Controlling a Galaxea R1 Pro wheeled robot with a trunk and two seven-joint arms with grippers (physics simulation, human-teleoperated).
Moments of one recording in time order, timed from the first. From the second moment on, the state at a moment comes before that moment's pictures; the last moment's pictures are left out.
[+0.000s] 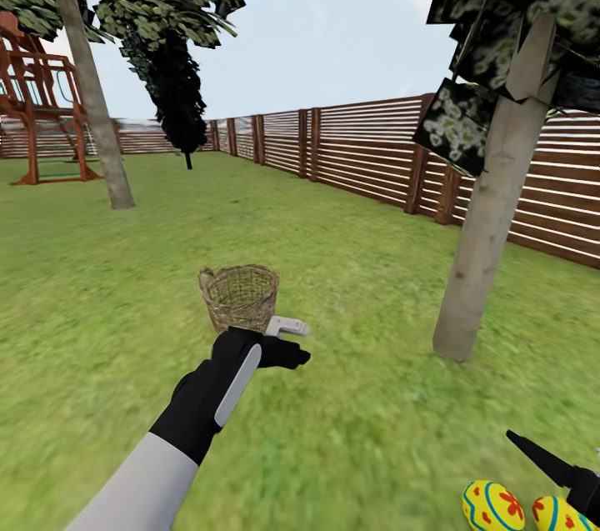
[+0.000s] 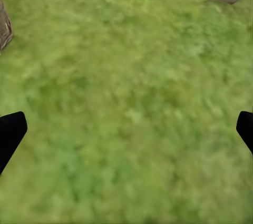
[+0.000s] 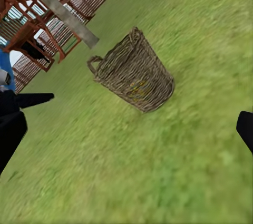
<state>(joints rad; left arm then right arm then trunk) -0.66 -0.14 -0.36 -1.16 0.26 0.97 0.03 0.04 -0.11 -0.86 -1.58 -0.22 0.80 1.26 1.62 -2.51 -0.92</state>
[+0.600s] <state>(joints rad) -0.66 -0.14 -0.36 -1.16 0.26 0.97 0.03 0.04 -0.11 -0.86 -1.58 -0.22 0.80 1.26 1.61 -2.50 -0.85</state>
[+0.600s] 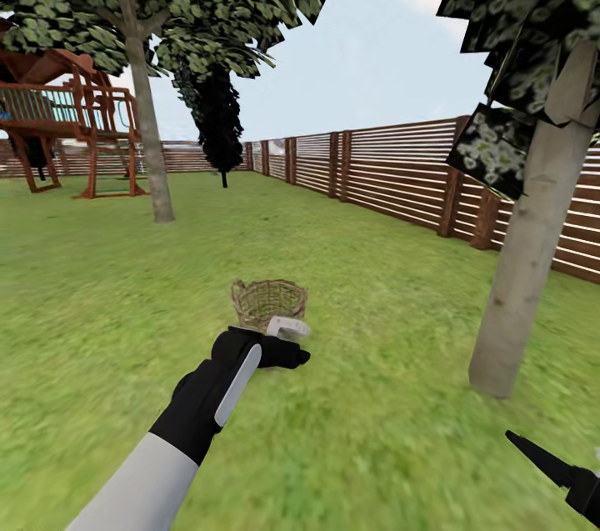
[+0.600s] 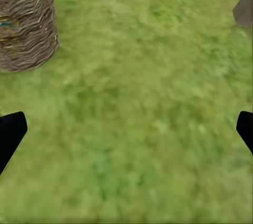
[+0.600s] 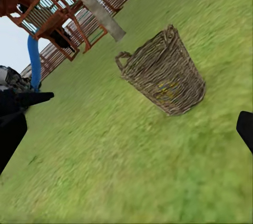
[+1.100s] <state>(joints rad) -0.66 -0.14 -0.36 -1.16 0.25 0.97 0.03 0.04 -0.11 -0.86 -1.58 -0.22 0.80 1.26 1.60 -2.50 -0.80</state>
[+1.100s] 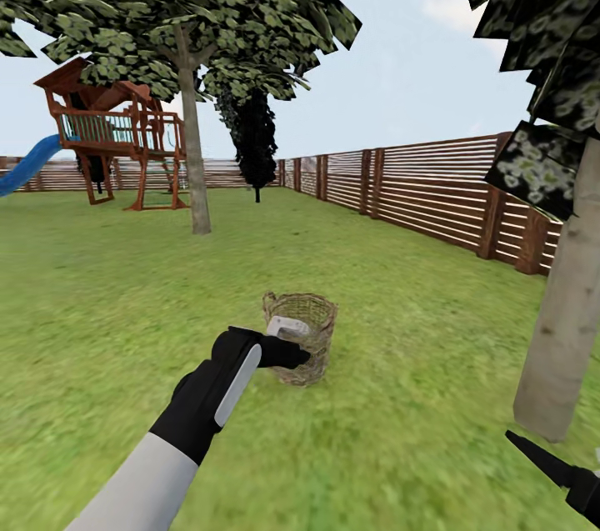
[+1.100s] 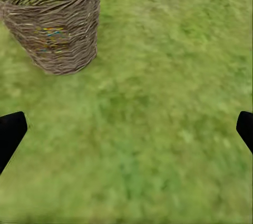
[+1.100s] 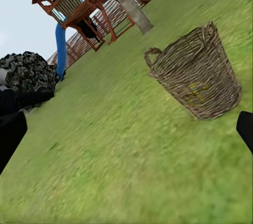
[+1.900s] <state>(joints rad) -0.66 -0.14 -0.36 -1.16 0.25 0.97 0.03 0.04 -0.11 -0.86 -1.58 -0.22 0.80 1.26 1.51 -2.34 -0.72</state>
